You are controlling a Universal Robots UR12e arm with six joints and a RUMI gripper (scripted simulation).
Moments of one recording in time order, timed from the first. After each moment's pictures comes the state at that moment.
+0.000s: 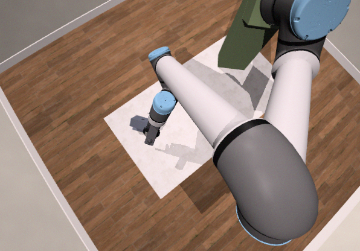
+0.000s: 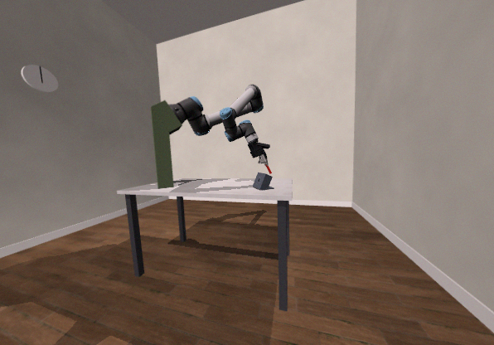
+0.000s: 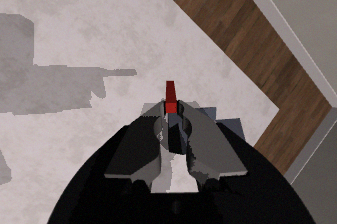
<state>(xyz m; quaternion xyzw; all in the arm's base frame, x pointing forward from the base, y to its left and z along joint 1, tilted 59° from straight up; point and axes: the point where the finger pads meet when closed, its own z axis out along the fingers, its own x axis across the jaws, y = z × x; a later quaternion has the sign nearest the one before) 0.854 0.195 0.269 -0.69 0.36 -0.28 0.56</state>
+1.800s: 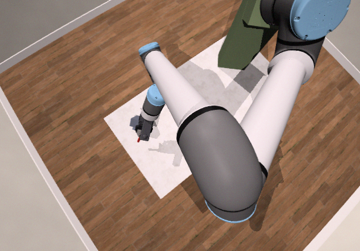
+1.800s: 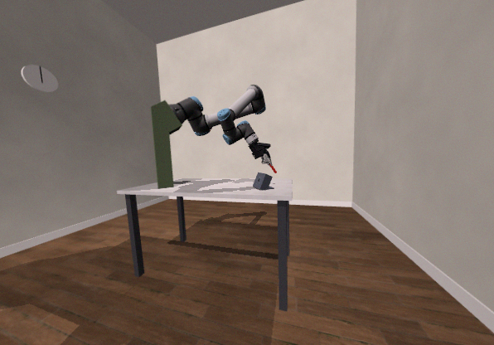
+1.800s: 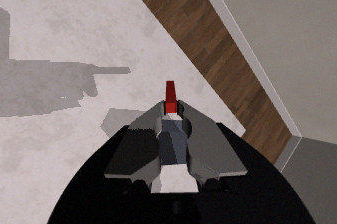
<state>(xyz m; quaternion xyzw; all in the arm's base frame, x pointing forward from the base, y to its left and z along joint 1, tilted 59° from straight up) 0.890 0.160 0.269 -0.68 0.31 -0.37 0.56</state>
